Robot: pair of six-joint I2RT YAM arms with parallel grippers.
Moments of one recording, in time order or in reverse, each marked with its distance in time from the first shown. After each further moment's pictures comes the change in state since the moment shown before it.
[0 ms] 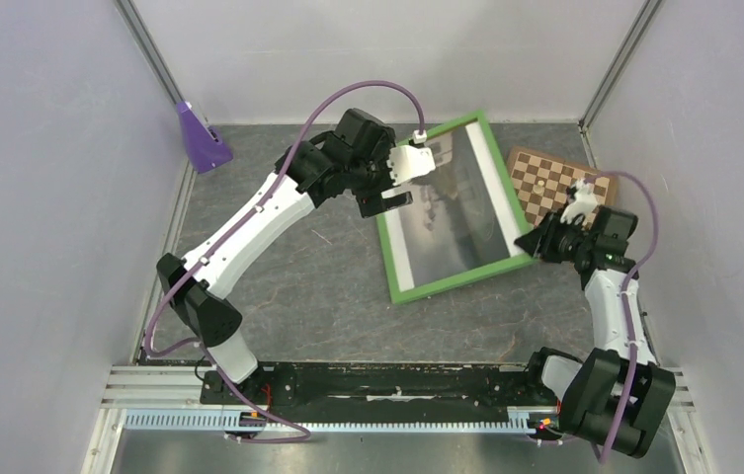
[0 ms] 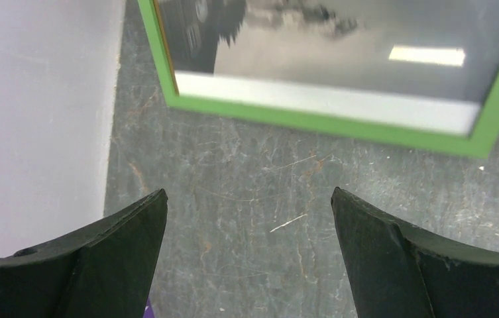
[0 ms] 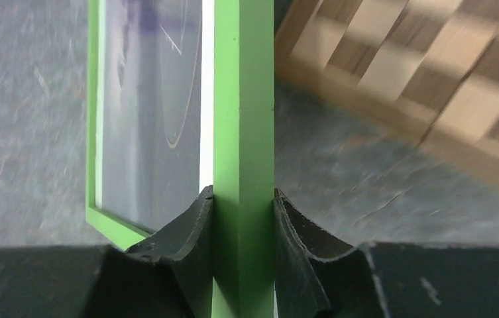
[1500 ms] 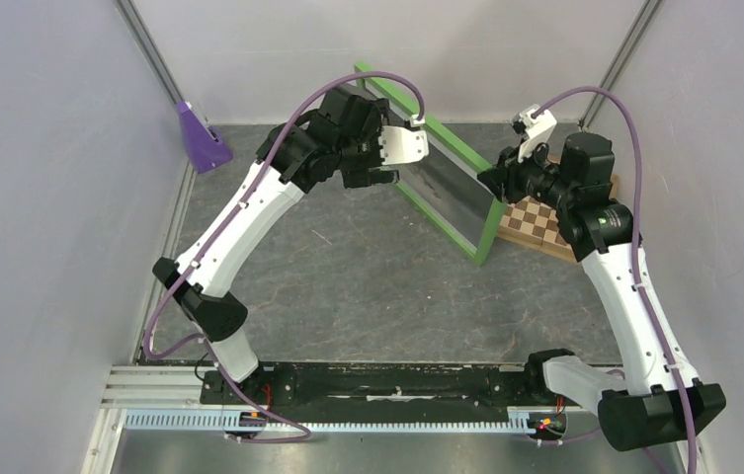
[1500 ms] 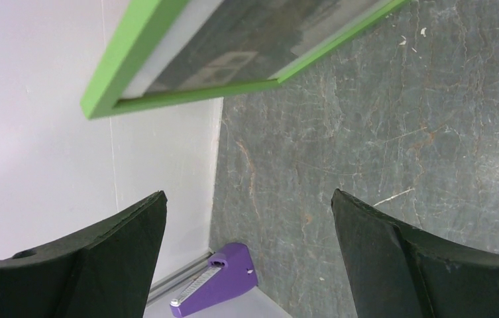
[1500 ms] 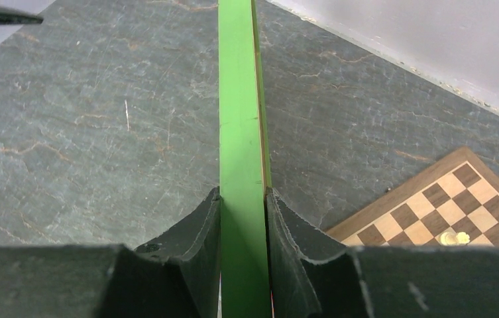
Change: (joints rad) left arm 0.012 0.055 0.253 -0.097 -0.149 0.238; right arm 0.515 0.032 0.500 -0.130 0.173 -0.148
